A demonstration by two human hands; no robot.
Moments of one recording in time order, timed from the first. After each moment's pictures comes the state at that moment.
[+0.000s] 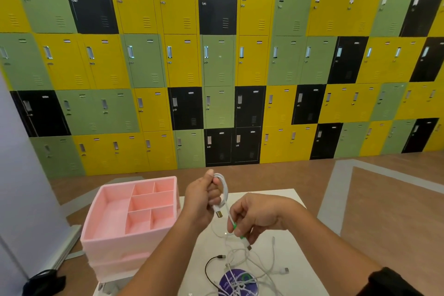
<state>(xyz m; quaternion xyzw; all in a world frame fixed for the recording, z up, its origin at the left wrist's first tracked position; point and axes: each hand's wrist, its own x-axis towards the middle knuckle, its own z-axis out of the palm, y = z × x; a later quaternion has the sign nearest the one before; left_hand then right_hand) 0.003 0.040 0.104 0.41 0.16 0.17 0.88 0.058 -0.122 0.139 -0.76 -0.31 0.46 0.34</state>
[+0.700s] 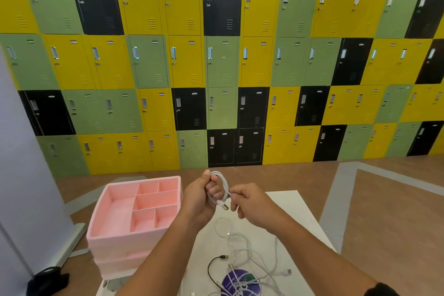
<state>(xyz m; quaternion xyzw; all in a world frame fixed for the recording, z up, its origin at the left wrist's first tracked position) -0.003 0.046 0.108 0.35 0.15 0.15 0.91 0.046 -0.098 0.119 -0.82 -0.31 0.18 0.44</state>
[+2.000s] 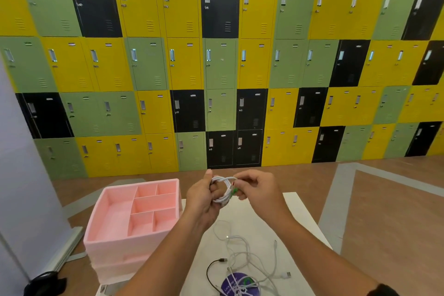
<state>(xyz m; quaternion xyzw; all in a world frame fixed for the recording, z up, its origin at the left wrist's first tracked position) 0.005 0.034 0.117 0.41 0.26 0.16 0.86 0.056 -0.104 0.125 -0.75 -0.31 -0.01 0.58</state>
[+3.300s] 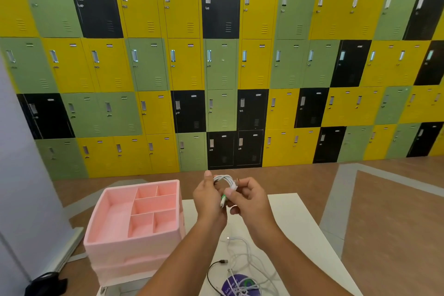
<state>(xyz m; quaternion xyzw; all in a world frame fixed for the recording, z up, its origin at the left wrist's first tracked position) 0.011 0.003 0.121 0.40 0.31 0.30 0.81 0.027 -0.087 0.107 -0.64 -0.19 0.12 0.73</state>
